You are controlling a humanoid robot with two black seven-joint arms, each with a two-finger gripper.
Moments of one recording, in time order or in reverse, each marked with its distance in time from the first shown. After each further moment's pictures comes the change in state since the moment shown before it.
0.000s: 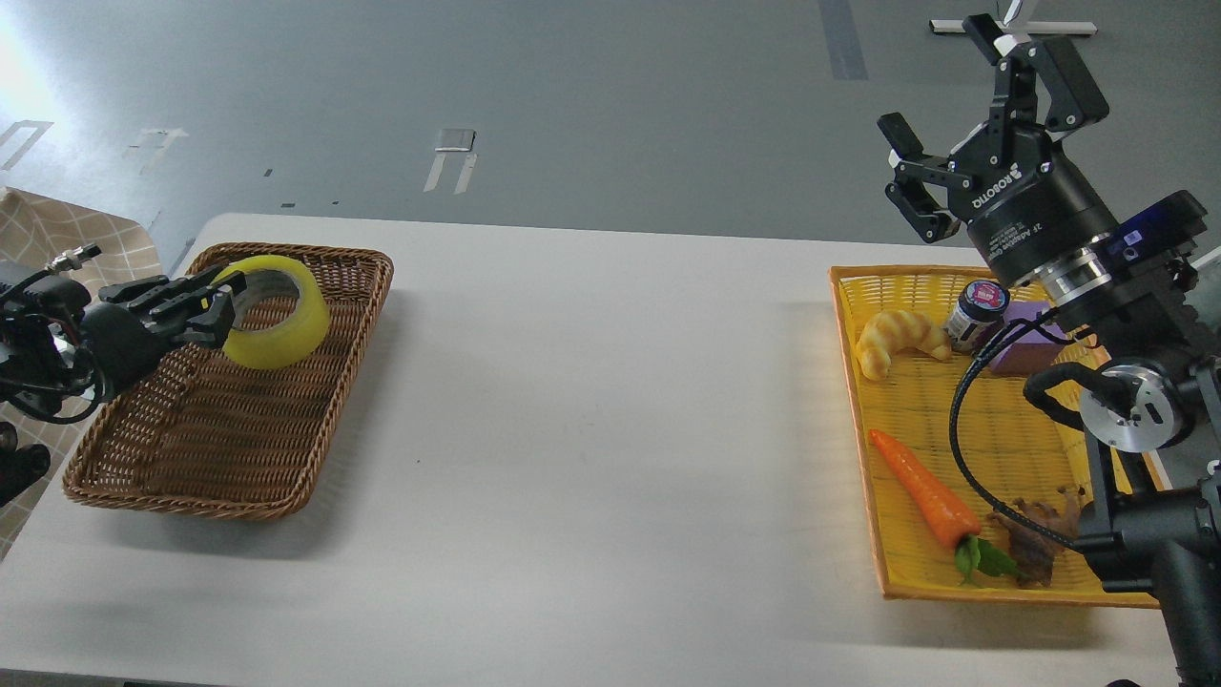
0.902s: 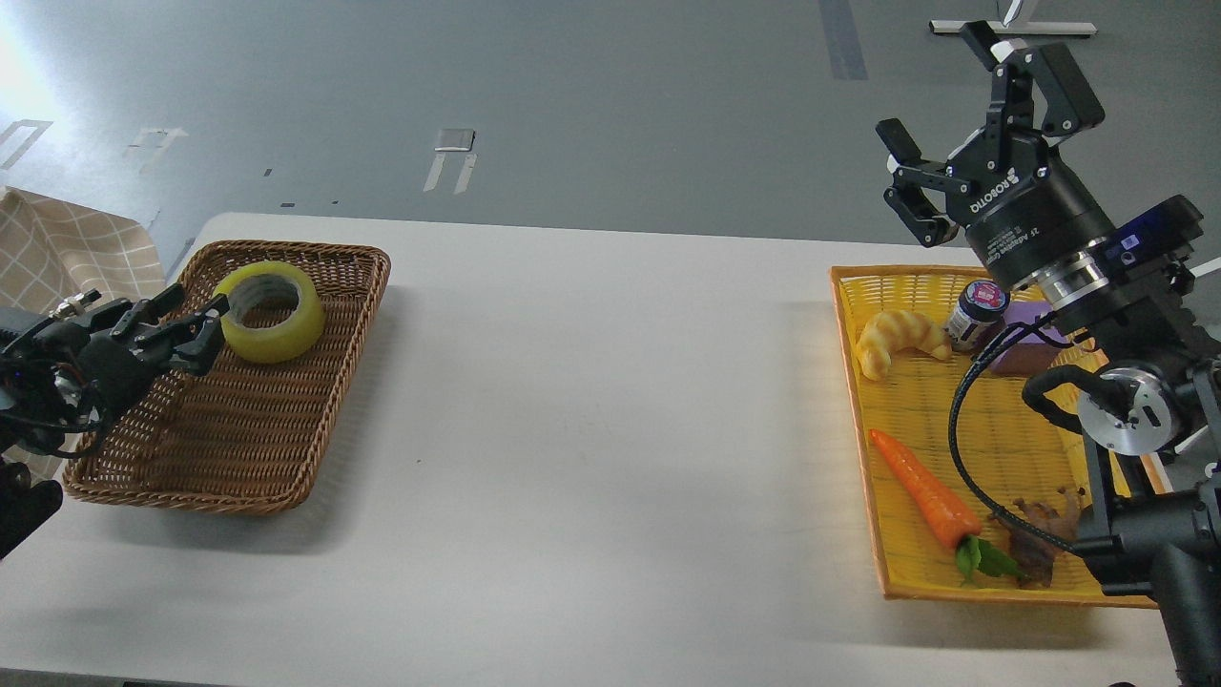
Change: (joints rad) left arm 0.045 -0.120 0.009 0.221 -0.012 0.161 0.000; right arm -0.006 0.000 -0.002 -0.005 -0.001 0.000 0.000
